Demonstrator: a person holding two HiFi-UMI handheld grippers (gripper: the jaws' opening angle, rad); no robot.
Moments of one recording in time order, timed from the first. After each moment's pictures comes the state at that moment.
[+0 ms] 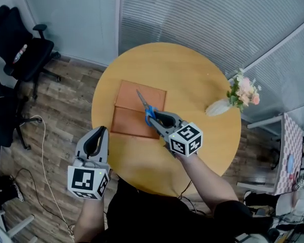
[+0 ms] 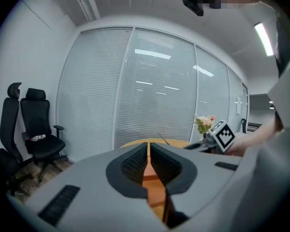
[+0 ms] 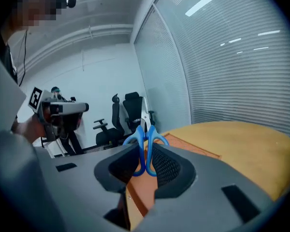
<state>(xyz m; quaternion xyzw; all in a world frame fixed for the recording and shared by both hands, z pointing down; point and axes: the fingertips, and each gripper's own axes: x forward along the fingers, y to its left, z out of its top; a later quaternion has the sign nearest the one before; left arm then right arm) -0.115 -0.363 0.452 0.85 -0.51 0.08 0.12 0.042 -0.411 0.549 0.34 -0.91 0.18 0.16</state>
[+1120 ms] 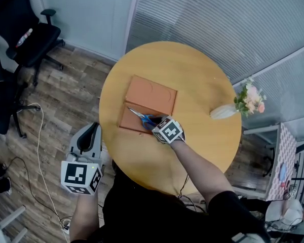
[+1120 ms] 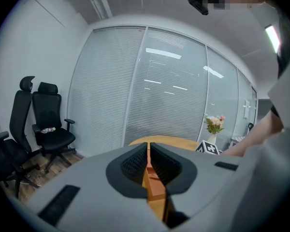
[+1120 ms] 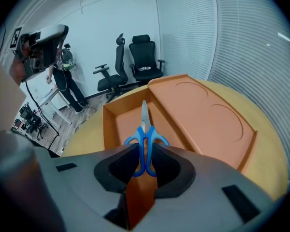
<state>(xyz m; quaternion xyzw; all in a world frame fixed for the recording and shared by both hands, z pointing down) -0.191 -0.359 0.477 0.82 -0.55 0.07 0.15 0.009 -0.403 0.719 0.24 -0.83 0.19 0.46</state>
